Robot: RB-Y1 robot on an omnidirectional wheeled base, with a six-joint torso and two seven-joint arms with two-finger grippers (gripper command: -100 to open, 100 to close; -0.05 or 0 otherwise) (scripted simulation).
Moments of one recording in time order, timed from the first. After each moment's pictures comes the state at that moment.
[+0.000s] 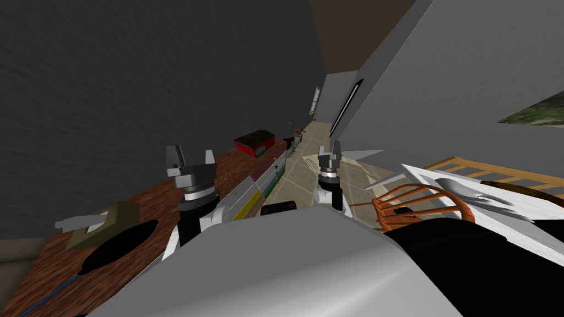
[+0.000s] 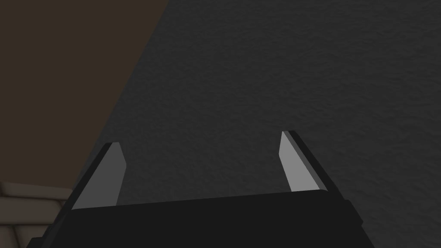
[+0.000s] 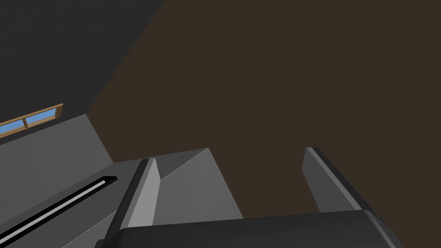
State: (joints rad) left arm 0.53 0.04 0.03 -2.39 -0.11 -0.54 0.17; right arm 0.48 -0.03 -0.04 -2.25 -0.05 -0.55 -0.05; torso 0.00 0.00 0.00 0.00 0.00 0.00
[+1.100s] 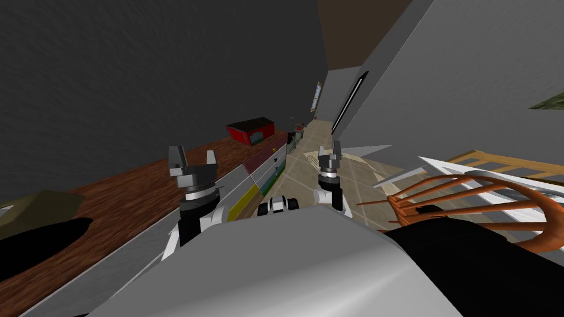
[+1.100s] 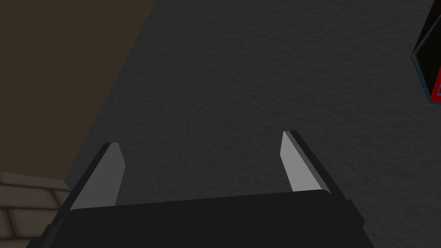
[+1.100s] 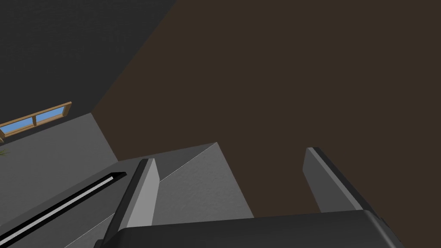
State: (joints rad) left arm 0.53 0.06 0.03 -2.38 -0.11 -0.54 0.17; right arm 0.48 -0.03 -0.04 -2.25 -0.05 -0.55 -0.05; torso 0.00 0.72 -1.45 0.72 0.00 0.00
